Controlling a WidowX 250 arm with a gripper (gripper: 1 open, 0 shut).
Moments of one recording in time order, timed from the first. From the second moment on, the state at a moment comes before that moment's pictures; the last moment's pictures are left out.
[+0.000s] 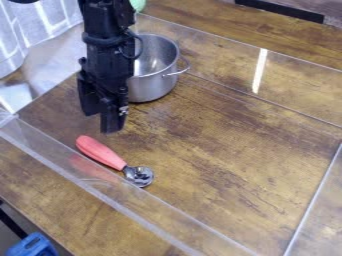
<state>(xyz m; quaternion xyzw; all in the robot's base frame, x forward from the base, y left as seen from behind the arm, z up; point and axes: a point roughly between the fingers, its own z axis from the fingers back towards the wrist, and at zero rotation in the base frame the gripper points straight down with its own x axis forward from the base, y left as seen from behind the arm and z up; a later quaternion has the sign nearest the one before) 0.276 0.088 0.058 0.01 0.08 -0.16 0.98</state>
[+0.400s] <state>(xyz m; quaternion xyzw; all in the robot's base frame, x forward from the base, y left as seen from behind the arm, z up) 0.279 0.116 0.045 0.01 0.07 -0.30 0.95</state>
